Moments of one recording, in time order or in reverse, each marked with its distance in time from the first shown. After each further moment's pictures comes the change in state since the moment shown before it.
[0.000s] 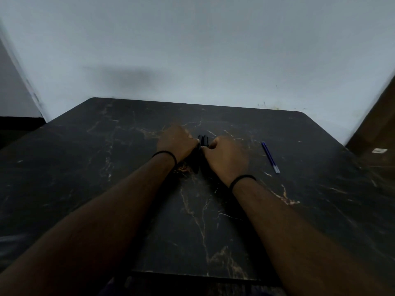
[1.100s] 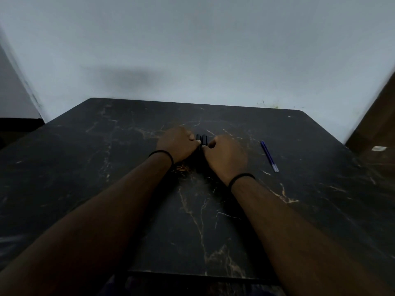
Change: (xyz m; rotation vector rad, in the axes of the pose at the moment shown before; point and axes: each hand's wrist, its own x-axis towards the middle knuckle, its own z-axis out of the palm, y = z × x) left_hand 0.001 0.003 0.000 0.141 -0.094 0.114; right_hand 0.000 0.000 -0.002 -0.004 0.002 -0.012
